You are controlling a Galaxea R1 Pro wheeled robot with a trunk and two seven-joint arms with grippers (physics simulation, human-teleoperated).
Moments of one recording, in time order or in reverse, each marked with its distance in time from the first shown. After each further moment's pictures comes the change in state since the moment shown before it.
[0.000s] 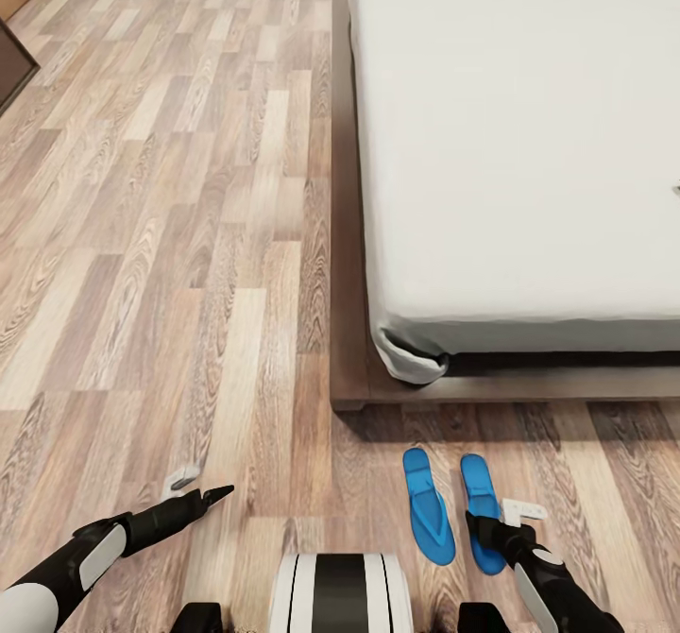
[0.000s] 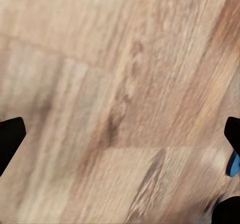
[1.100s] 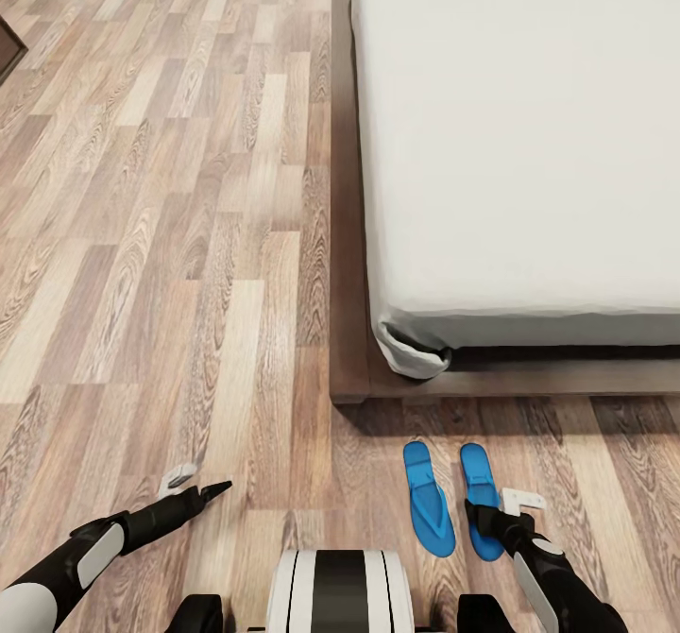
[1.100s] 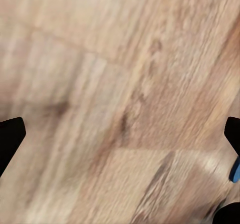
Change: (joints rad) left arm 0.000 0.000 0.036 0.000 0.000 0.001 0.000; right arm 0.000 0.000 -0.005 -0.061 -0.003 0.021 0.000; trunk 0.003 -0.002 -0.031
